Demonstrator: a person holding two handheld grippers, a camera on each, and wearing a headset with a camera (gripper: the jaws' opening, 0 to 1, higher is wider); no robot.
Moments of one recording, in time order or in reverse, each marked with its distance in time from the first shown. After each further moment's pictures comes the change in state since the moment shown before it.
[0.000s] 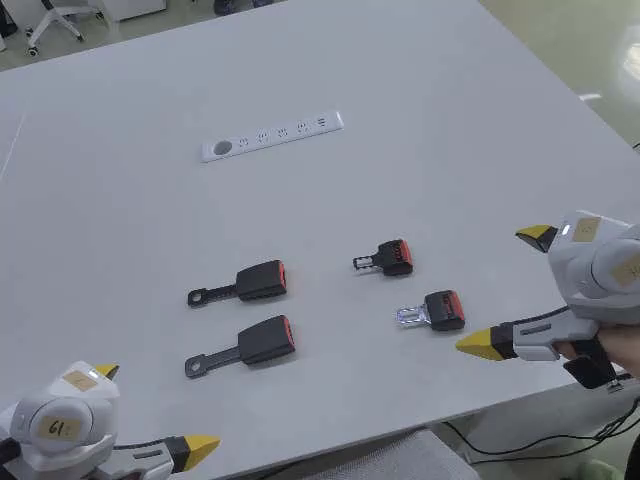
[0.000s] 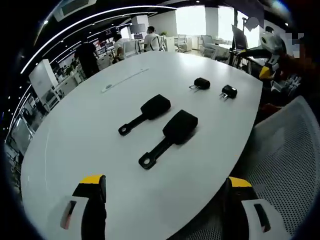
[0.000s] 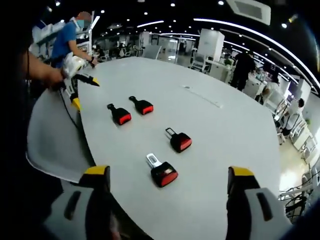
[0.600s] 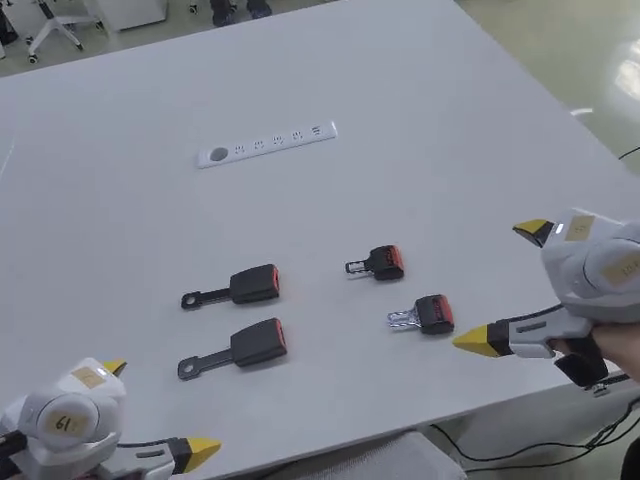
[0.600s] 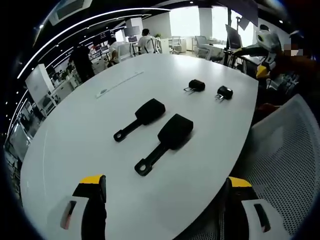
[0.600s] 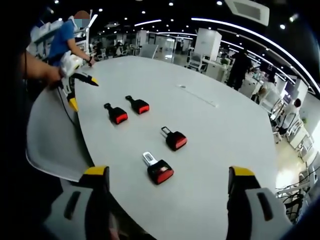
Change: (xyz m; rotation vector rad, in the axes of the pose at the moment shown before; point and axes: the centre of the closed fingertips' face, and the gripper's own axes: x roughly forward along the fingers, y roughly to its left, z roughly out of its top) left arm 0.001 -0.001 0.003 0.007 -0.013 -0.006; right arm 0.002 0.003 -0.005 0.005 0.033 0.016
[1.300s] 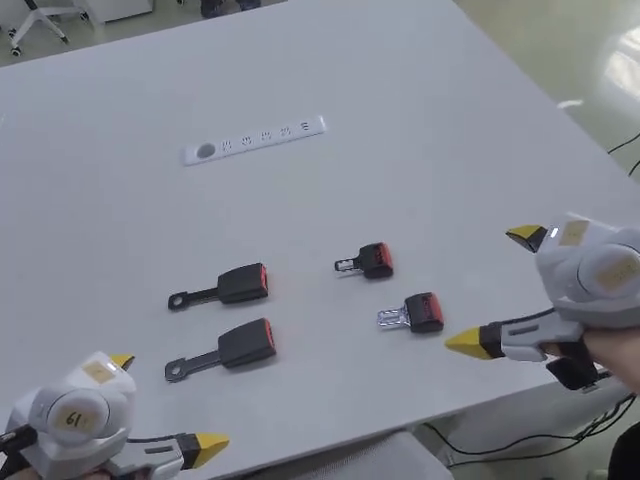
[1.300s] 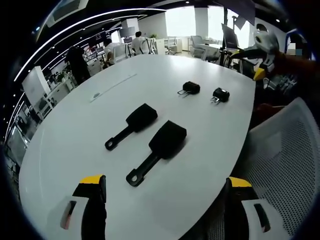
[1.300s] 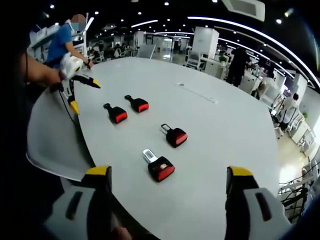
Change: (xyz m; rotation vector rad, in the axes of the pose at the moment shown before) left arm 0.015 -0.013 0.017 0.020 0.001 -0.036; right arm 0.003 -0.003 -0.010 0.036 -0.002 0.010
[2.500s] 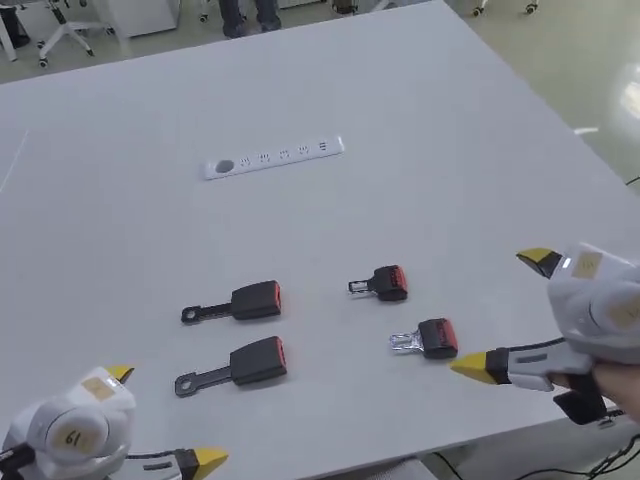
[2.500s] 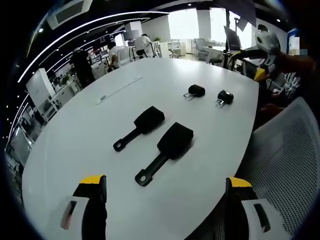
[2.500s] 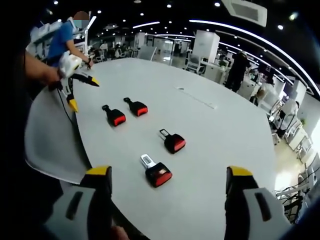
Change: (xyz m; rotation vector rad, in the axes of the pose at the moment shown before) left arm -0.008 0.010 -0.001 0.014 -0.038 0.048; right arm 0.002 -0.002 0.010 -0.084 -0.023 -0.023
